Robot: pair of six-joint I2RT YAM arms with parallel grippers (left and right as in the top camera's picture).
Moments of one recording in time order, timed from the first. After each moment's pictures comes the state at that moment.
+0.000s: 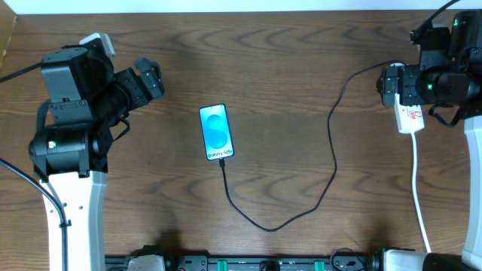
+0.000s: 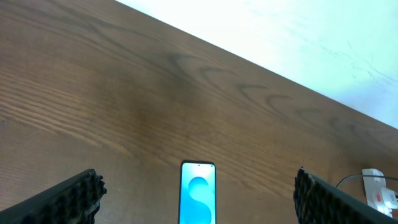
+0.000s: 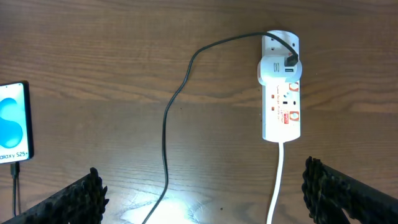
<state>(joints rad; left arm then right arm) 0.10 1.23 1.40 -0.84 0.20 -0.33 -0.05 1.49 1.77 -1.30 -0.10 -0.08</state>
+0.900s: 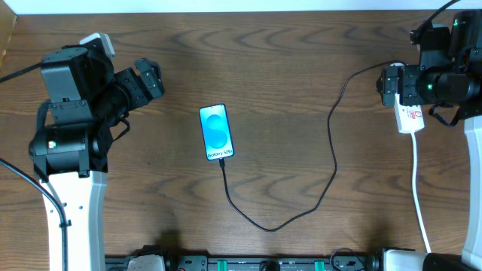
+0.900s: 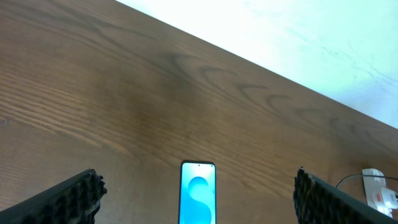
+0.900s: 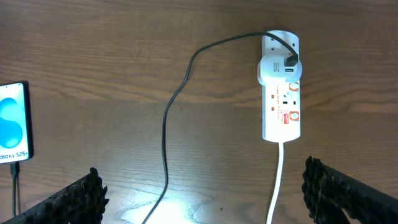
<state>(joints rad) 0.10 1.23 1.40 -0.84 0.20 -0.33 -0.05 1.49 1.77 -1.30 -0.10 -0.08</state>
